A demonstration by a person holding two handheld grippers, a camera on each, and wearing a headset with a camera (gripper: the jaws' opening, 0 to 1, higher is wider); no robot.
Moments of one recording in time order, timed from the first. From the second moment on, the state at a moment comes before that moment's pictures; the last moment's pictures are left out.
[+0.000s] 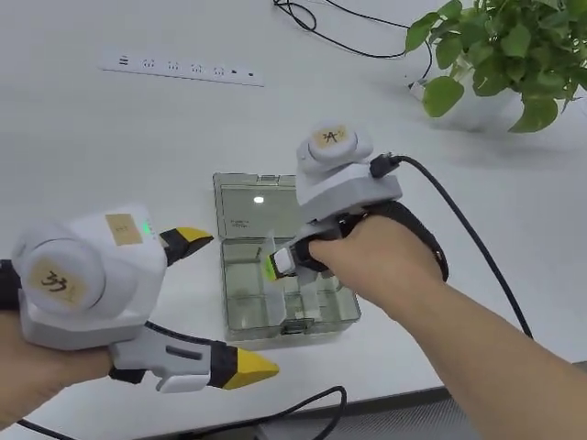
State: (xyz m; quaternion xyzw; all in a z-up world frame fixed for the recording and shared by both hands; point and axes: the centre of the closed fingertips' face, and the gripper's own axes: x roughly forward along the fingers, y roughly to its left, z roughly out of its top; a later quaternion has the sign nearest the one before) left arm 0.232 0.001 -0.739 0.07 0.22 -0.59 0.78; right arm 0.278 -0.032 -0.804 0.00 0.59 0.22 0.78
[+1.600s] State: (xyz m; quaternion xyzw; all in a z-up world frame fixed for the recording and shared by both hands) left arm 0.234 0.006 -0.730 0.07 0.23 -0.54 0.80; right arm 0.293 -0.031 -0.769 0.14 0.48 0.32 0.80
